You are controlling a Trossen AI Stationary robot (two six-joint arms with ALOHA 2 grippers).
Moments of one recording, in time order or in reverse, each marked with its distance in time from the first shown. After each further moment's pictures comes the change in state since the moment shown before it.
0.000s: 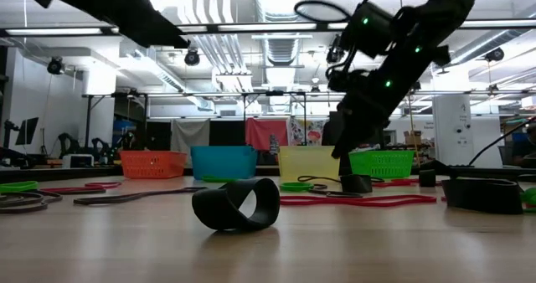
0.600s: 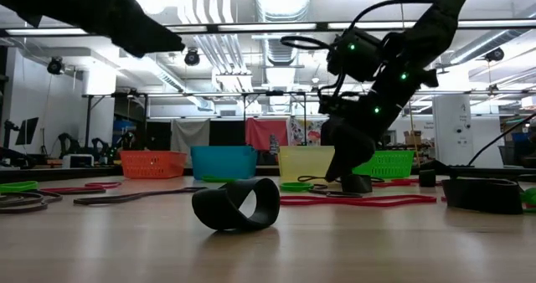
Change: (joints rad) left arm -0.002 -0.083 -0.155 0.185 0.000 -0.038; right arm -0.010 0.157 0.008 0.118 0.071 -0.029
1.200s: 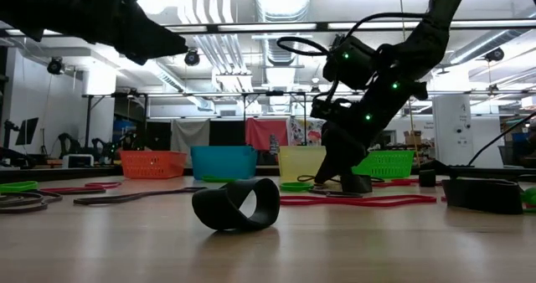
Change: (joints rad) left arm 0.000 0.026 -0.099 0.222 0.002 -0.030; right arm -0.051 0.092 0.001 0.143 -0.119 -0.065
